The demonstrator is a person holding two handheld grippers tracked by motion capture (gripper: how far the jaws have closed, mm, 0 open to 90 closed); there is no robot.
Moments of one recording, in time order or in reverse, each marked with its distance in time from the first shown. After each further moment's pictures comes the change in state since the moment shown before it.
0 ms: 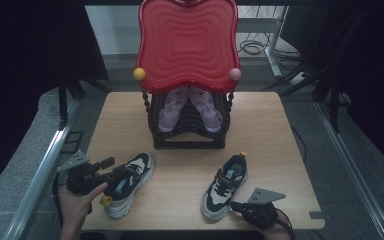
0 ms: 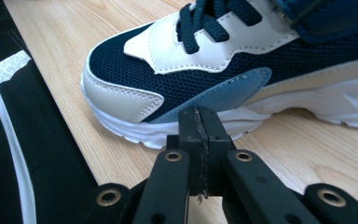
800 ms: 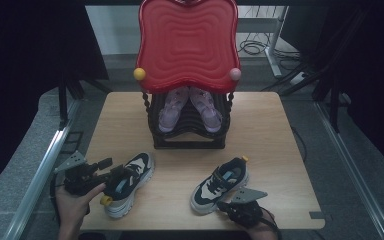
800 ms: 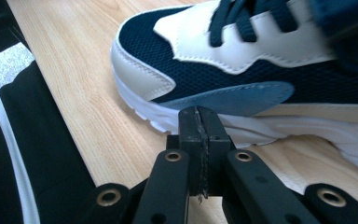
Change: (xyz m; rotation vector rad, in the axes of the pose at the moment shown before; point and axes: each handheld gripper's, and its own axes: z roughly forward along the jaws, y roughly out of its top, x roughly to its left) left arm 0.002 -0.001 -0.004 0.003 0.008 0.000; right arm 0.022 0.017 0.028 0.037 0.006 -0.023
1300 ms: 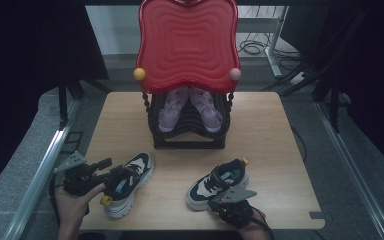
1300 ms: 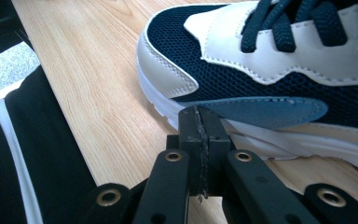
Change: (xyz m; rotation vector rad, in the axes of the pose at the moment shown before) left arm 0.001 -0.001 -0.001 0.004 0.004 -0.001; right arm 0.012 0.012 0.016 0.004 0.015 -0.010
